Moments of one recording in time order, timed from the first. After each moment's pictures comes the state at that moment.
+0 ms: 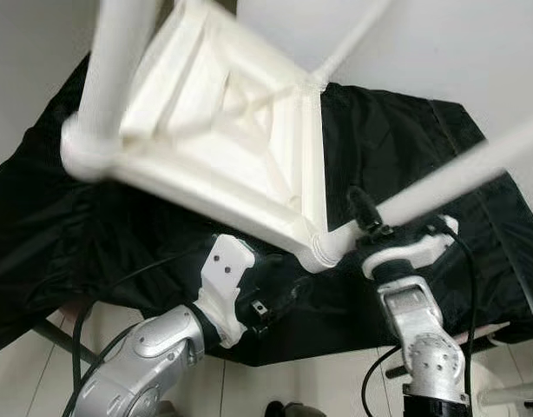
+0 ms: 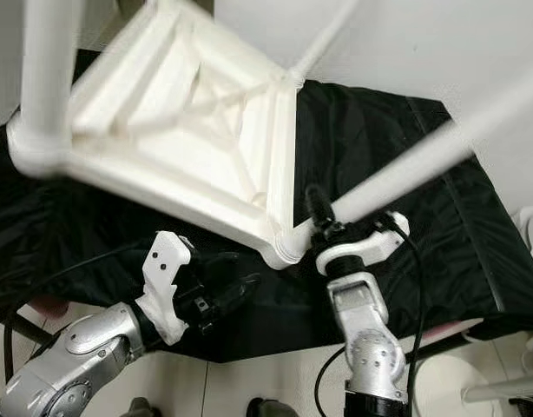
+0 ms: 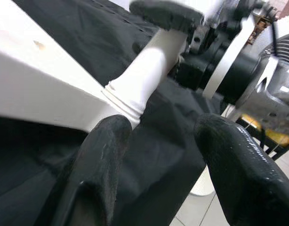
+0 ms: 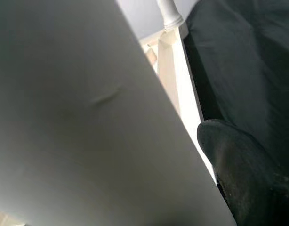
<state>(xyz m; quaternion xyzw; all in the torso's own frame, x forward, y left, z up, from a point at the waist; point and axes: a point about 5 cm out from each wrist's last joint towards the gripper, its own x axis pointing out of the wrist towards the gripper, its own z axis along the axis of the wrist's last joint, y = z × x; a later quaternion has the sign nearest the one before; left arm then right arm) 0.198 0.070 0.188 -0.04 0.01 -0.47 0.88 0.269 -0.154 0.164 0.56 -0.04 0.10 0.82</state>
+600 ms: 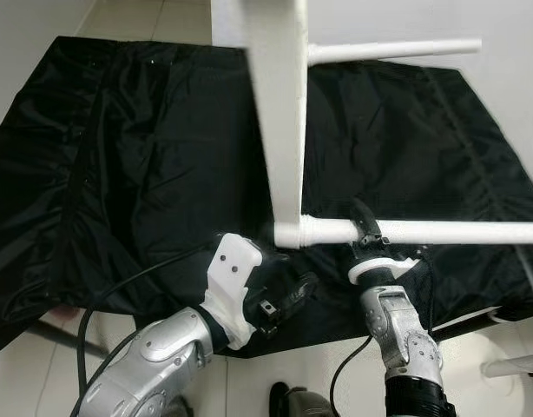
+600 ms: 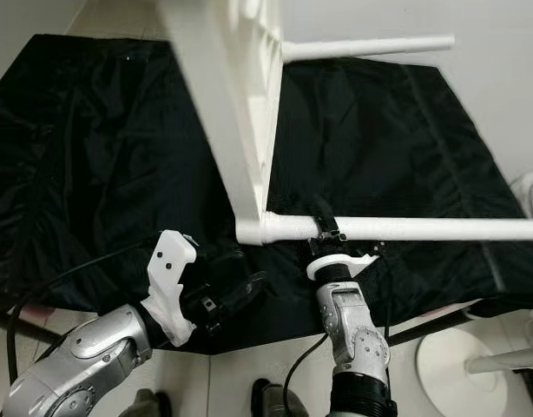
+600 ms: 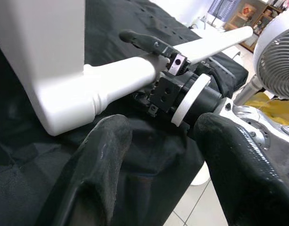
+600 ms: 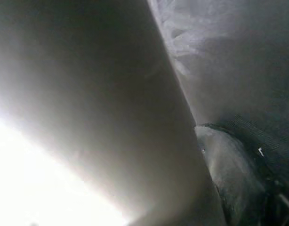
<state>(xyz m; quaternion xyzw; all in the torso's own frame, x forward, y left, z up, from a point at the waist) 0.195 0.064 0.191 -0.05 0.02 -0.46 0.89 0.289 -0.148 0.123 0.78 -0.01 0.14 0.61</state>
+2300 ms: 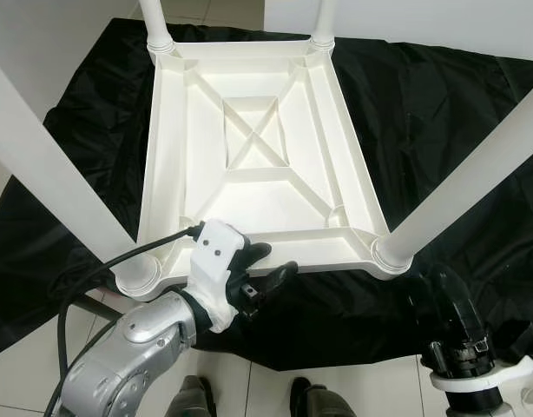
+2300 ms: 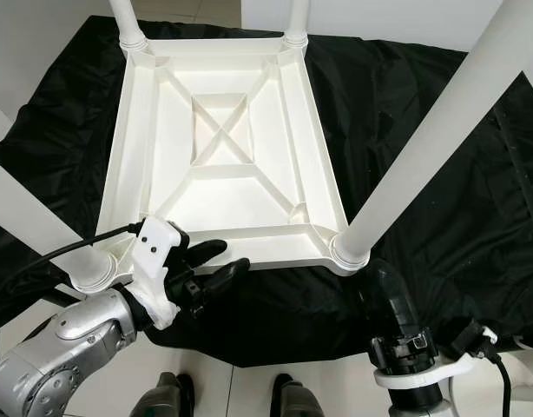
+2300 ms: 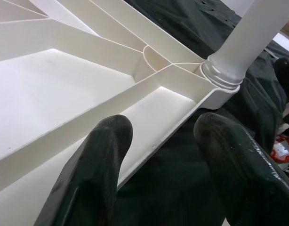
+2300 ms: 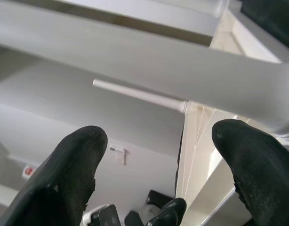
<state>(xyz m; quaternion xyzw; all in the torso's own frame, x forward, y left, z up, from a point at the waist) 0.212 0.081 0.194 -0.03 0.03 -0.44 0.90 0.149 -0.198 0.156 0.55 -0.14 0.26 0.78</state>
